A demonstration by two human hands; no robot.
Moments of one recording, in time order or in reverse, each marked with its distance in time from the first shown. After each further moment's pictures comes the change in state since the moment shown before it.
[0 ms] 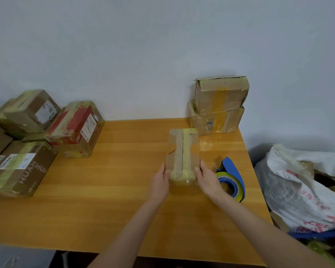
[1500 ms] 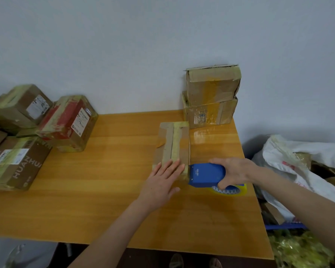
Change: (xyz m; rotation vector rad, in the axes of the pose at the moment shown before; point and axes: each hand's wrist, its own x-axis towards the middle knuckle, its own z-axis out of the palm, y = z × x) left_hand -0.012 0.000 0.014 0.905 -0.193 0.643; right_hand 0.027 0.057 -0.119 -0.686 -0.483 -0.236
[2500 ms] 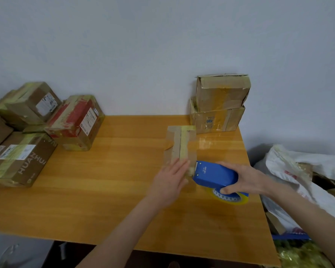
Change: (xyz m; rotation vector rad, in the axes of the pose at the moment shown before) left_hand -0.003 0.004 -0.018 -0.235 0.206 -0.031; right_hand -0.023 -0.006 0.011 0.285 0.190 -0.077
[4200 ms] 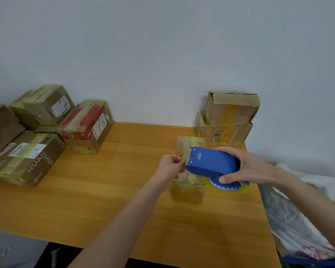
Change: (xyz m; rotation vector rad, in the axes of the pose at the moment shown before) left_hand 0.036 -0.005 -0.076 -1.074 0.039 -0.719; right_hand -0.003 -0.095 -0.054 0.127 0.088 -0.191
